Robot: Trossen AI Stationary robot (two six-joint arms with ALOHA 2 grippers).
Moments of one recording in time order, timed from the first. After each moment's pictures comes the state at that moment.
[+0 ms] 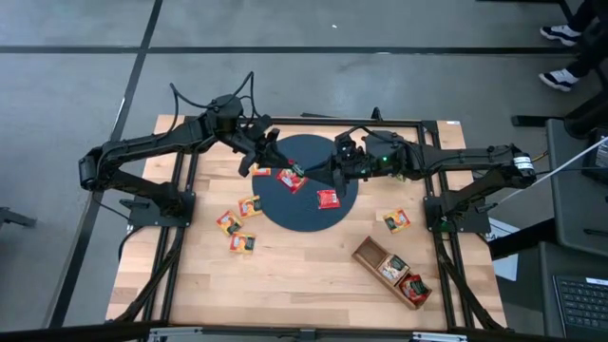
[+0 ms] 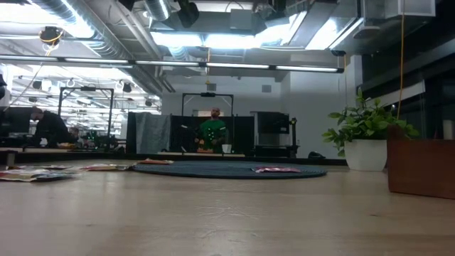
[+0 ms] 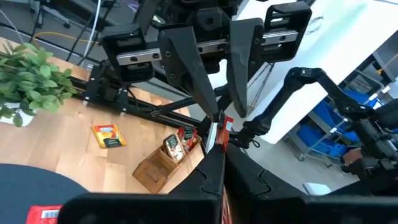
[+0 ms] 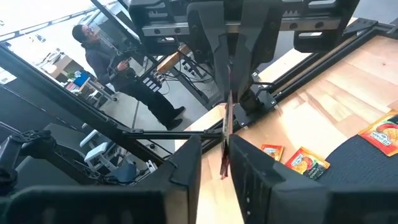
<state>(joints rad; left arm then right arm) 0.40 1.24 1.09 -0.01 0.80 -0.46 0.00 1.40 1.29 -0.07 -0.06 0.70</state>
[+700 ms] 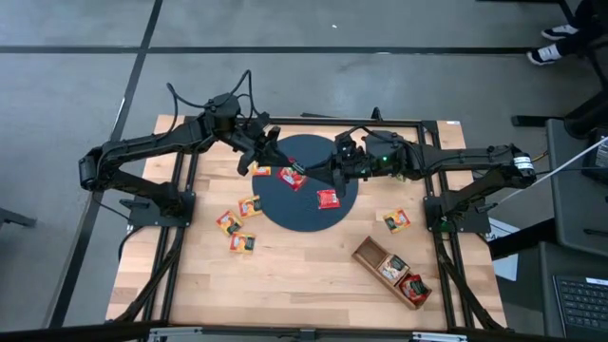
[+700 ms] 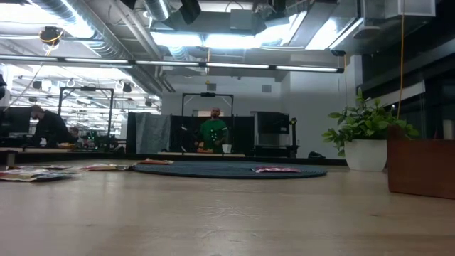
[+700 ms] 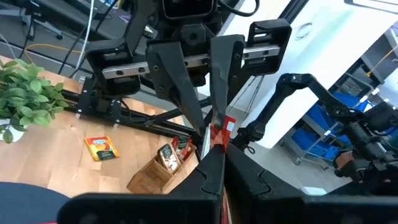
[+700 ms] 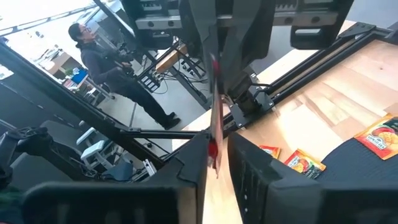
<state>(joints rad) 0.40 1.24 1.09 0.06 0.82 -0.48 0.00 1.40 1.29 -0.07 -0.04 0.68</state>
